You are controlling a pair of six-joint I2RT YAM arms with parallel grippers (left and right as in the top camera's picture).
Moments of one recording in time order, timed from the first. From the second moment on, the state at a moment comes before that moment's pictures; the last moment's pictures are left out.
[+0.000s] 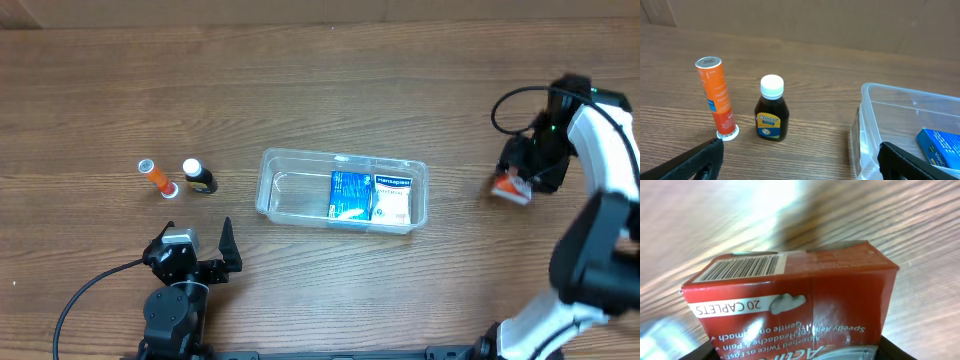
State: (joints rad) left arm -0.16 0.02 0.10 -0.32 -0.16 -0.17; right arm -0.25 1.87 1.50 -1.22 -0.06 0.23
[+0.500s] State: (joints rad) left arm -0.16 0.02 0.10 -0.32 -0.16 -0.17; right arm 0.41 1.44 1.53 -1.17 -0.08 0.53
